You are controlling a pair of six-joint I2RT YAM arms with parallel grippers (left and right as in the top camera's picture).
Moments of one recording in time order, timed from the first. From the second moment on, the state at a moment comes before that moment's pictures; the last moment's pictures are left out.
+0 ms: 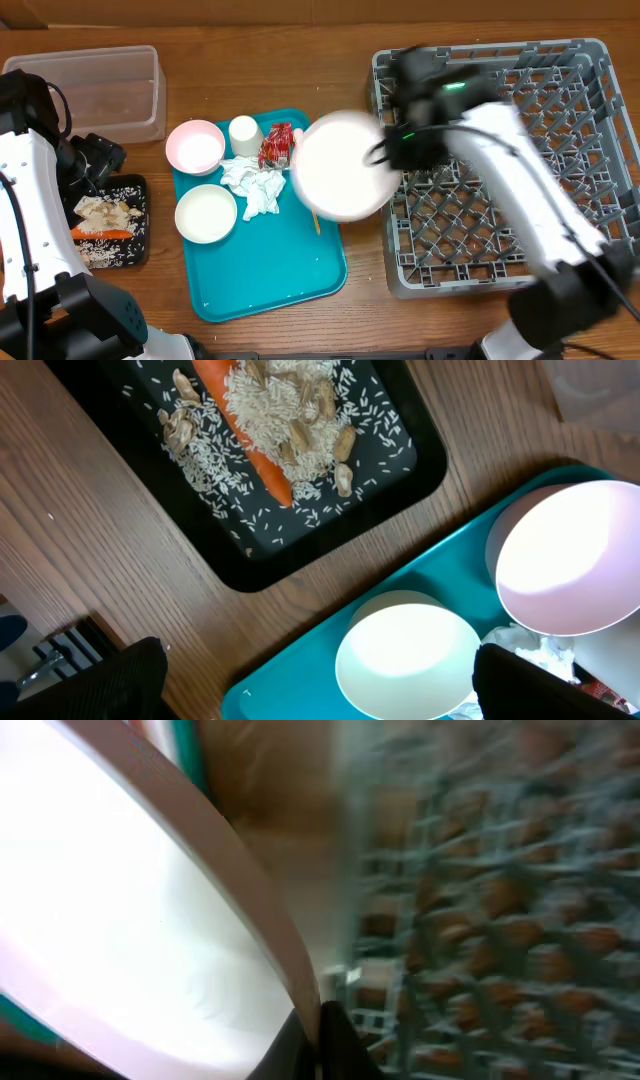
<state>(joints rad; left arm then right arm) 0.44 1.70 1.67 -1.46 -0.06 -0.68 0.35 1.77 1.76 -1.40 -0.11 0.28</state>
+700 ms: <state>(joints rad) 0.44 1.70 1.67 -1.46 -0.06 -0.68 -0.10 1.73 1.77 -0.88 0.57 0.10</state>
